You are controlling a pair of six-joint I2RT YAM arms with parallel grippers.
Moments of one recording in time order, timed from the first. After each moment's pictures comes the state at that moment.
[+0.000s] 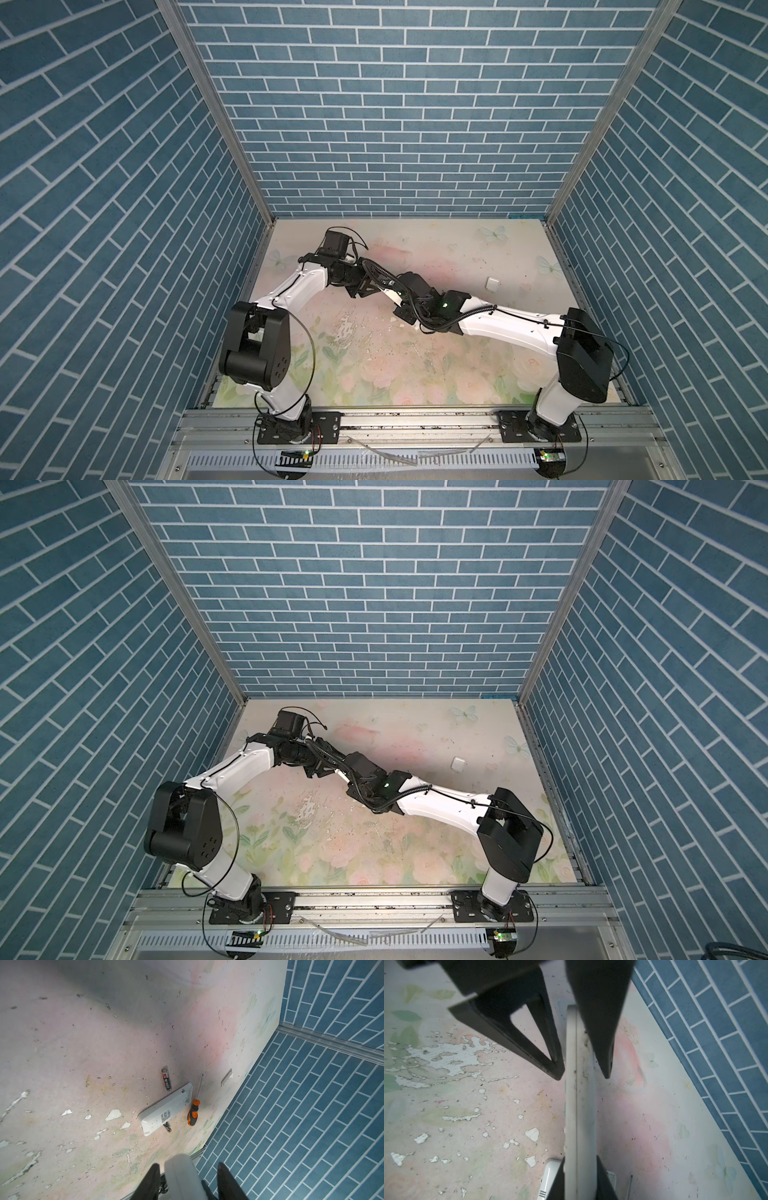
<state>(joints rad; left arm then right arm) -0.24 1.66 1.18 -0.55 0.75 -1.06 1.07 1.69 1.25 -0.33 0.35 -0.27</state>
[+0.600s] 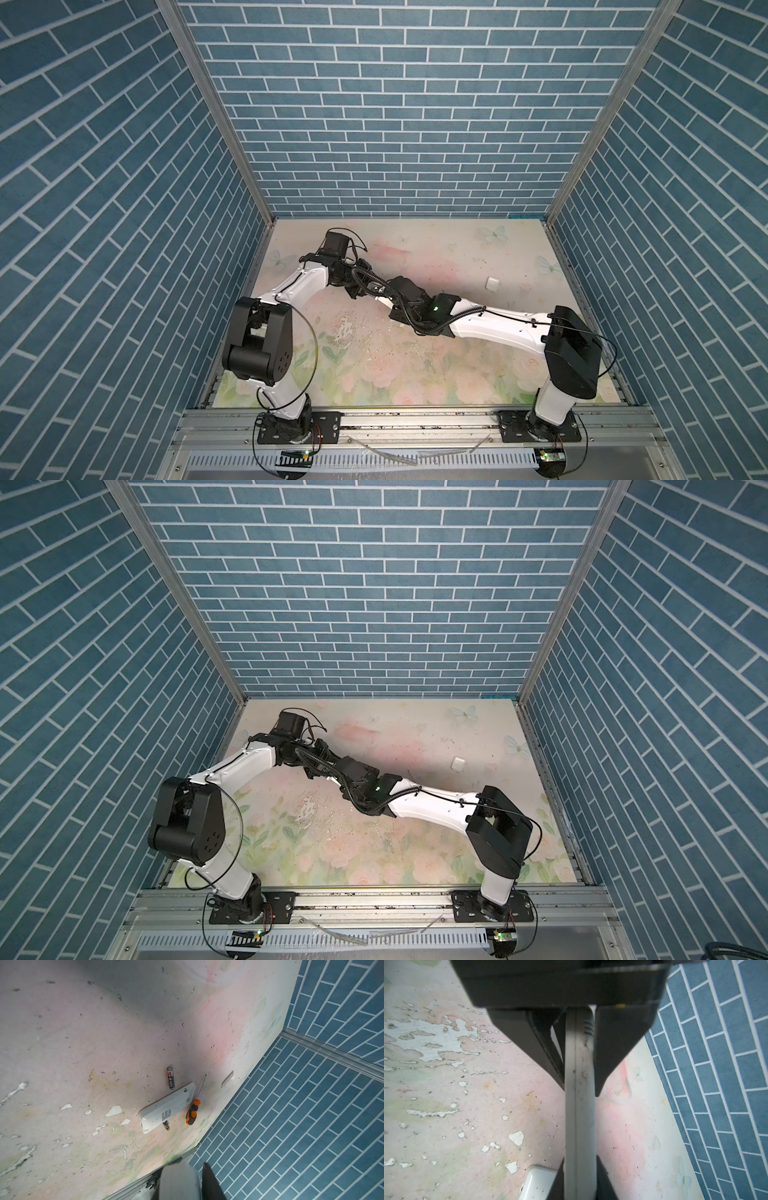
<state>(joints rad) -0.23 1.68 1.18 -0.56 0.78 -1.12 1.11 1.74 1.27 -0.30 0.45 -0.42</state>
